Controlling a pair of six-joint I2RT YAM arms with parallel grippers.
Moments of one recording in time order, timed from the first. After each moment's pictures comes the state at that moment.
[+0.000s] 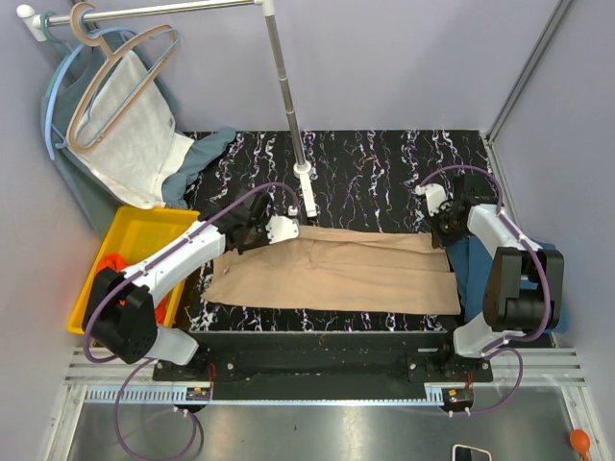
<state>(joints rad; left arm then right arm) -0.54 1.41 1.03 -0.70 -0.09 0.86 -0.08 1.56 1.02 -0.64 -0.22 -0.59</state>
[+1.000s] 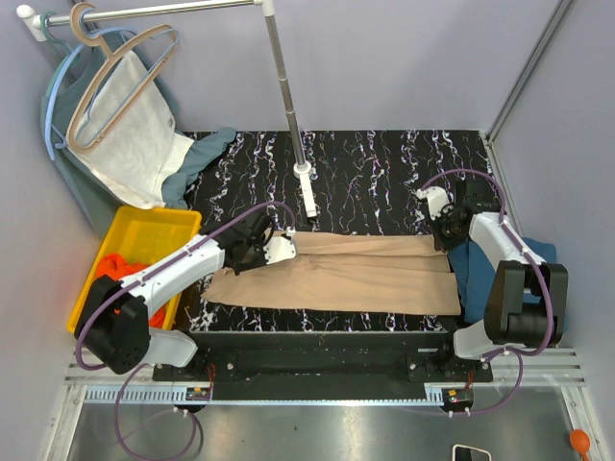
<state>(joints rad) -0.59 1.34 0.91 -0.77 -0.10 0.78 -0.08 1.48 0.96 -0.63 -0.19 -0.60</state>
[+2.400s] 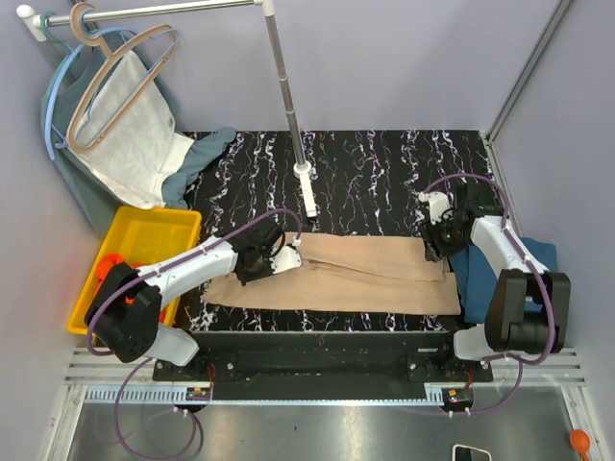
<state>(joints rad) -0.66 1.42 0.87 -0.78 -0.12 0.66 -0.08 1.41 0.94 -0.73 -0.26 -0.52</state>
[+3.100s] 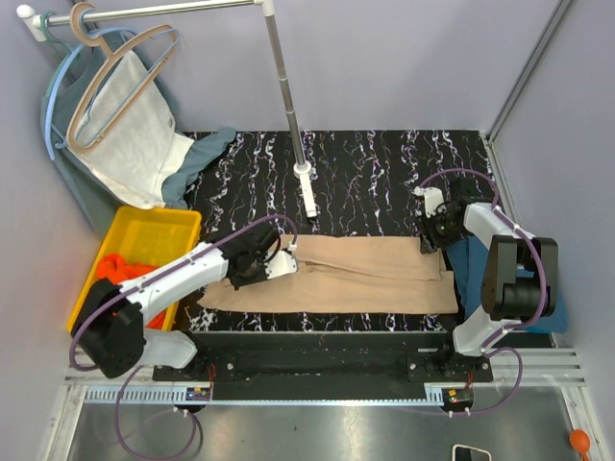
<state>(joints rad) -0.69 1.33 0.87 -0.88 -0.15 0.65 -0.08 1.64 1.01 -0.61 -0.28 -0.51</state>
